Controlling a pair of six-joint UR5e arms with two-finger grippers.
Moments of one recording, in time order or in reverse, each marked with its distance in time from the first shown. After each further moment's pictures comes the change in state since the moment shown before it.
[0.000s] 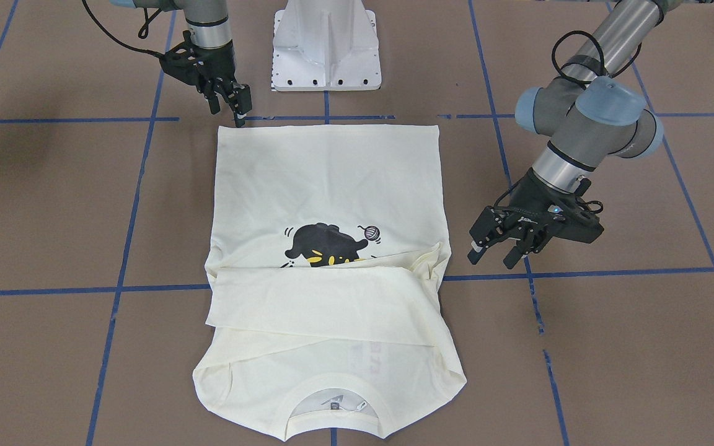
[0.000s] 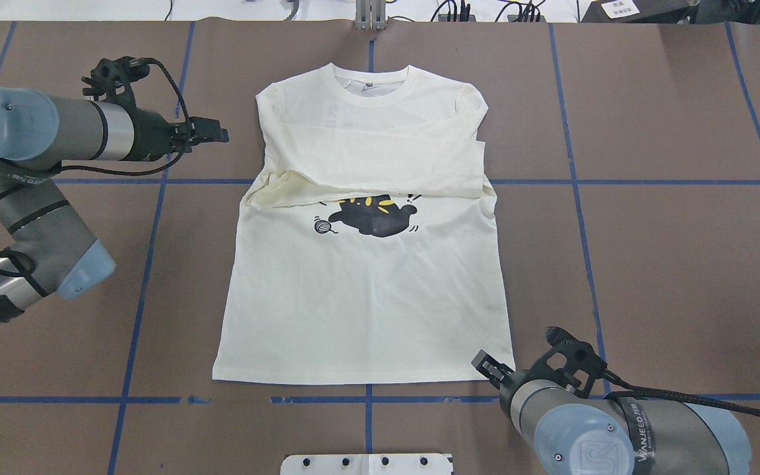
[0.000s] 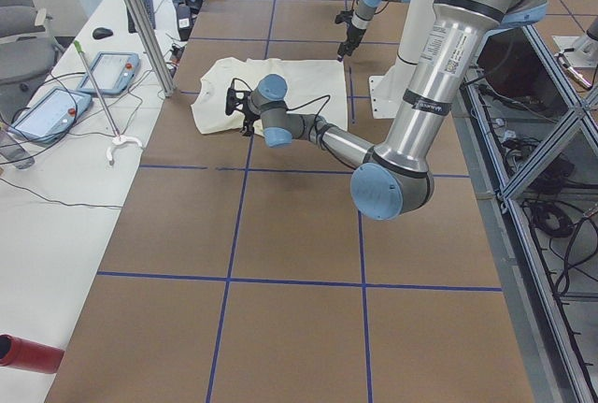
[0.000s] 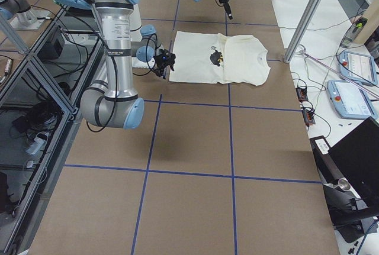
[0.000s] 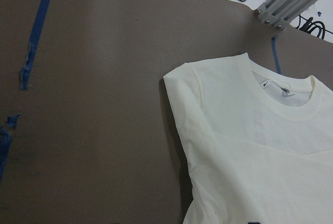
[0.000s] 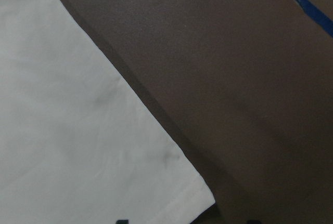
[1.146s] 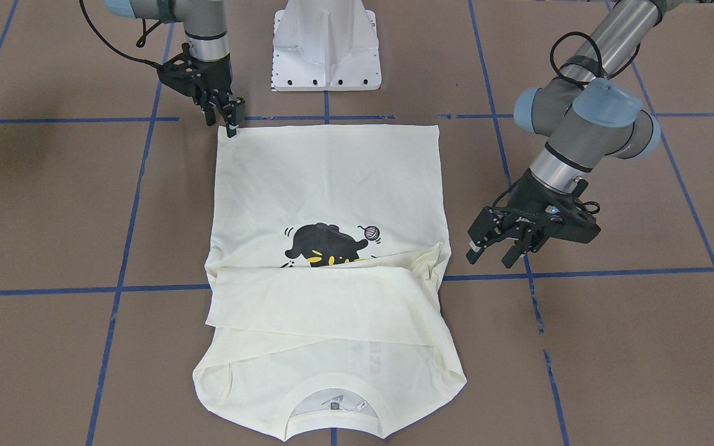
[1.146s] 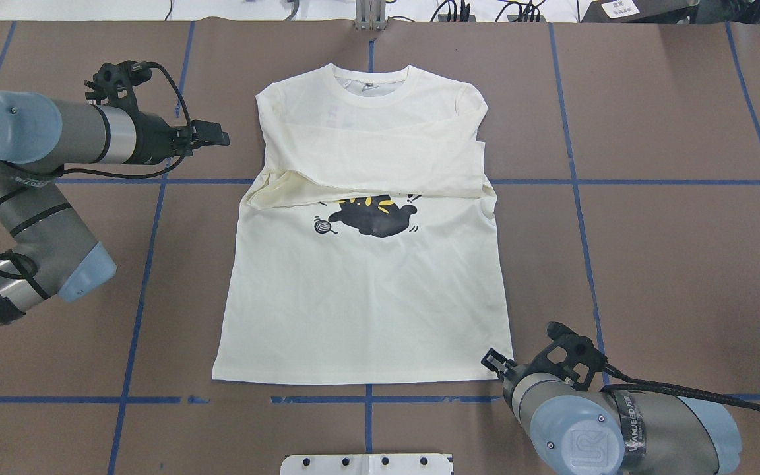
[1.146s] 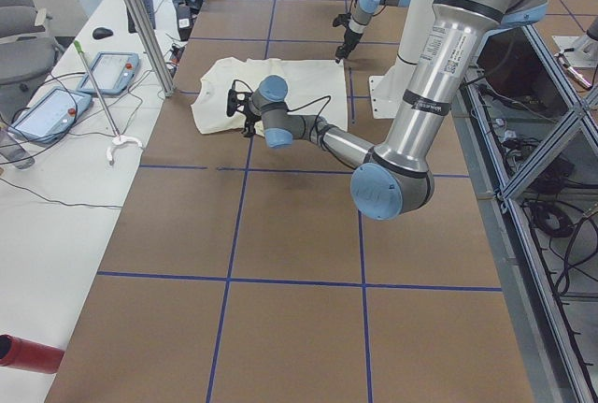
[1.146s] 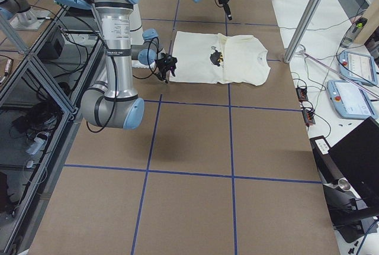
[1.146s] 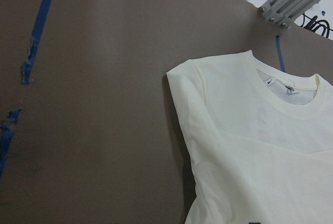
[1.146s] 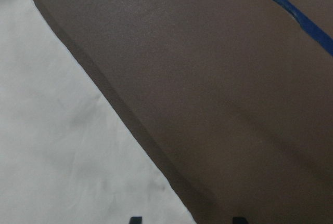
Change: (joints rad) left arm 0.007 0.001 0.006 0.000 0.000 -0.006; right arm 0.019 -0.001 -0.042 -0.001 -0.001 -0.013
